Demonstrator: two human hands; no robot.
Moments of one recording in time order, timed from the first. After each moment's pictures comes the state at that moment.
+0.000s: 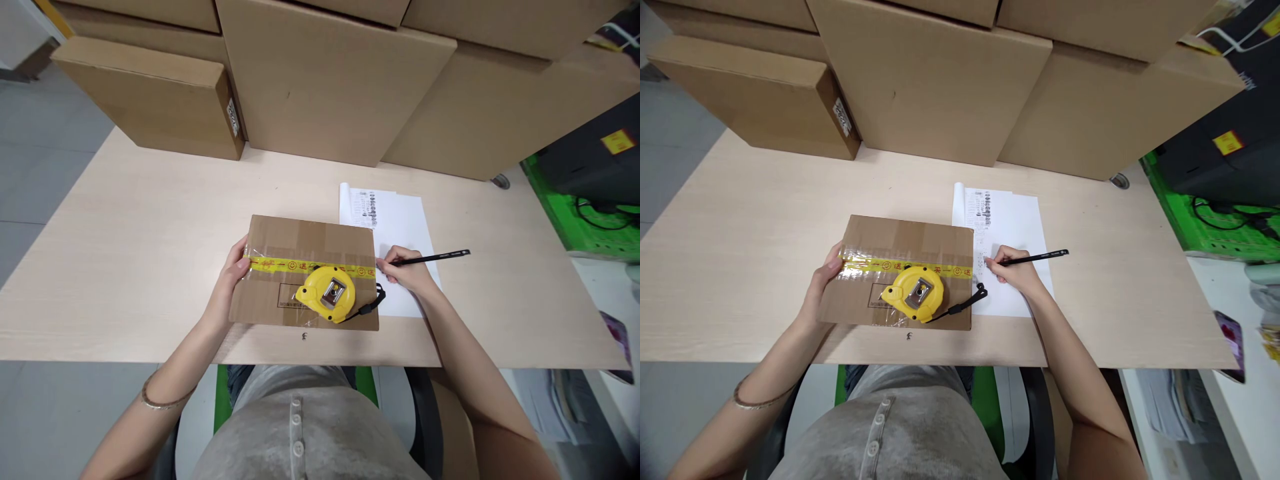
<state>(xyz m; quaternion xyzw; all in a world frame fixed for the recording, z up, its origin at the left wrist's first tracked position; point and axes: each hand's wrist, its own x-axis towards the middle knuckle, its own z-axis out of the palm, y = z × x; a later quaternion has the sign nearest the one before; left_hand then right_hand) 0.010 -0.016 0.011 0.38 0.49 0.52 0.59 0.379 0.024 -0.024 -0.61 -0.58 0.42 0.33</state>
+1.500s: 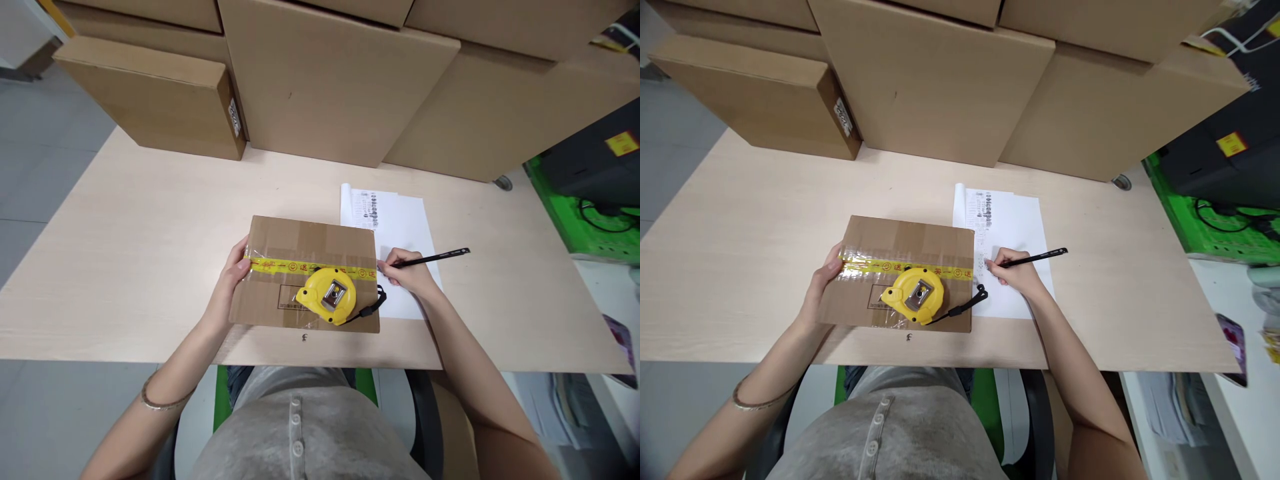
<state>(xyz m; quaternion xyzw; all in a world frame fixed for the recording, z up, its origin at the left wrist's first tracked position) 0.009 -0.016 0.009 0.36 0.48 0.52 0.60 0.380 0.023 -0.023 -0.62 -0.58 0.43 0.31</state>
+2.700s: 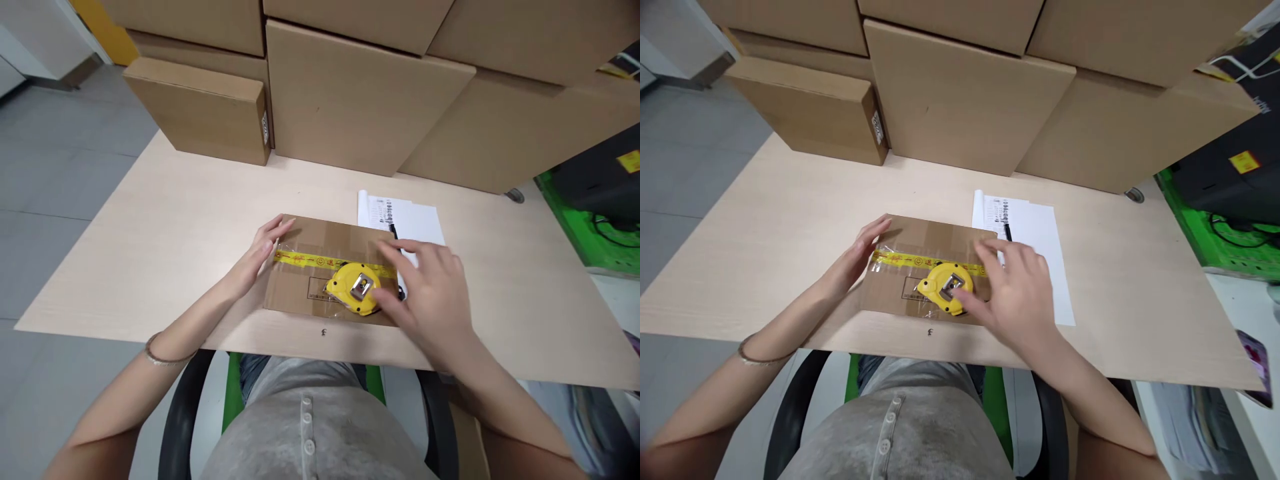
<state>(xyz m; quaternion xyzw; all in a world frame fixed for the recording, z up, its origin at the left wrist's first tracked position) -0.034 0.021 -0.015 0.61 0.40 0.45 0.51 0.286 -0.031 0.085 -0.53 -0.82 -0.03 0.21</state>
